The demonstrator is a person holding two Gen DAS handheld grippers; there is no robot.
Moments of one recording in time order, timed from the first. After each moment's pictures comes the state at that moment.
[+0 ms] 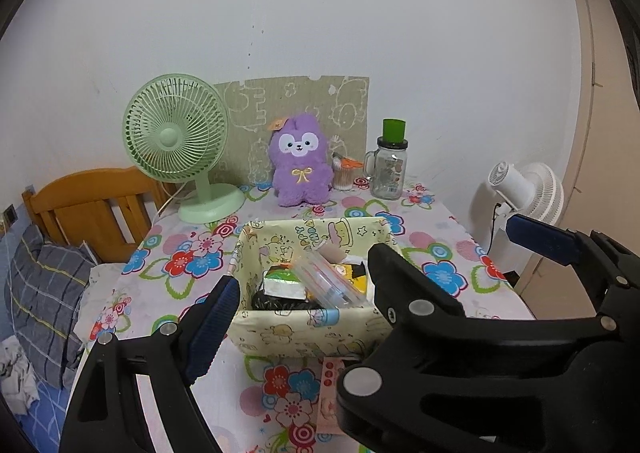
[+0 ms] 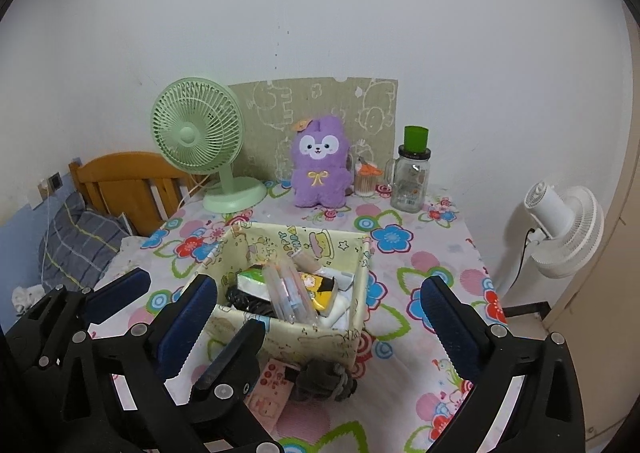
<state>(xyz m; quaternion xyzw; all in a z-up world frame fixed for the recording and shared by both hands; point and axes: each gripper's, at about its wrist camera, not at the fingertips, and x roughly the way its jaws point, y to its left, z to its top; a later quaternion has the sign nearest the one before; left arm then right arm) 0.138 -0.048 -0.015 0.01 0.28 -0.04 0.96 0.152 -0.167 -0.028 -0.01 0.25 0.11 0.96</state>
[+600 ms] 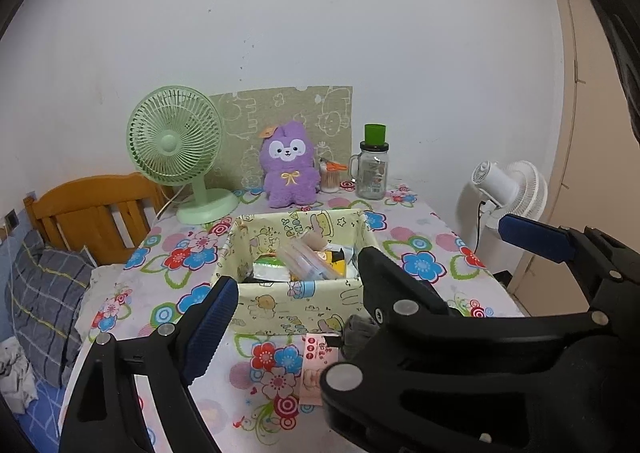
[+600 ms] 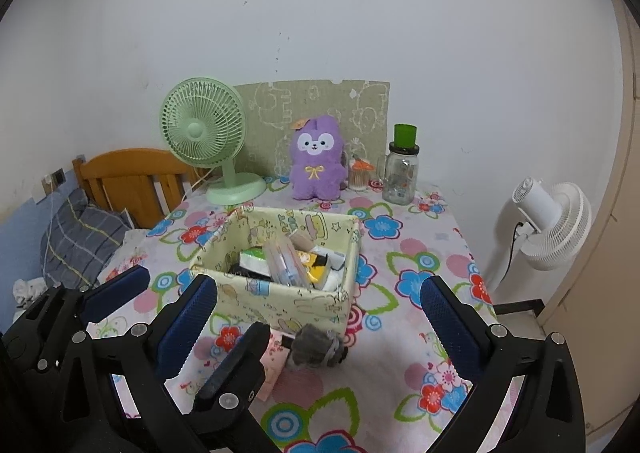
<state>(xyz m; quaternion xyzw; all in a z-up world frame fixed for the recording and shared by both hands) 0.090 -0.063 -0.020 0.03 0.26 -0.05 0.96 0.107 -0.180 -0.034 -0.02 0.25 0.11 0.96</state>
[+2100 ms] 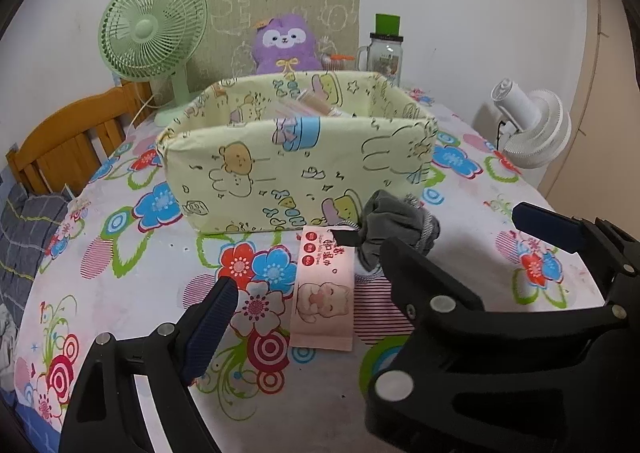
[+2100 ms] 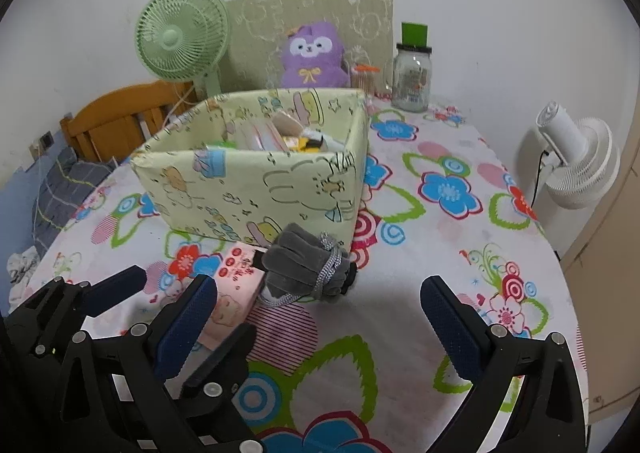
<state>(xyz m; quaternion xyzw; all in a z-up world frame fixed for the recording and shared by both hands) 0.129 -0.058 -0.136 0.02 0.39 -0.05 0.92 0.153 -0.179 -0.157 -0.01 0.35 0.11 0.93</state>
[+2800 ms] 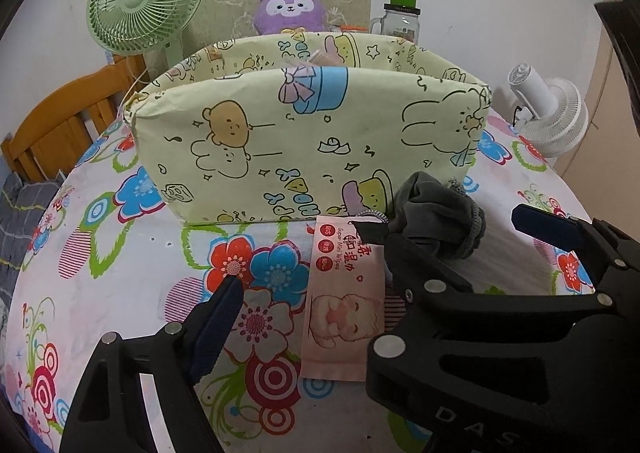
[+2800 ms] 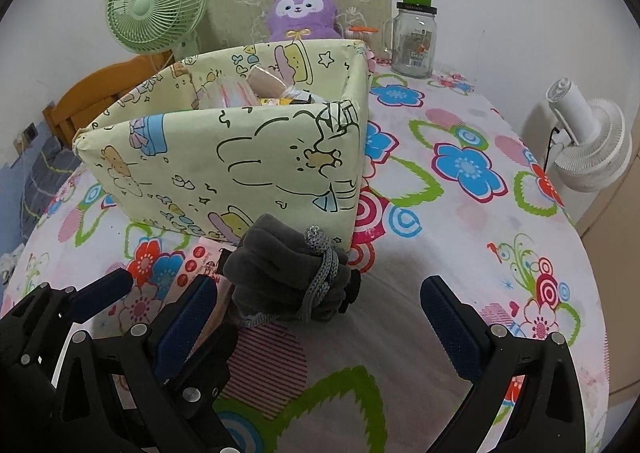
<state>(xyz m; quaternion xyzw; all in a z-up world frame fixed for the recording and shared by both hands) 0.161 -0.052 -0.163 0.02 0.42 -0.04 0.90 0.198 -0.172 -0.189 -0.01 0.40 0.10 0.91</state>
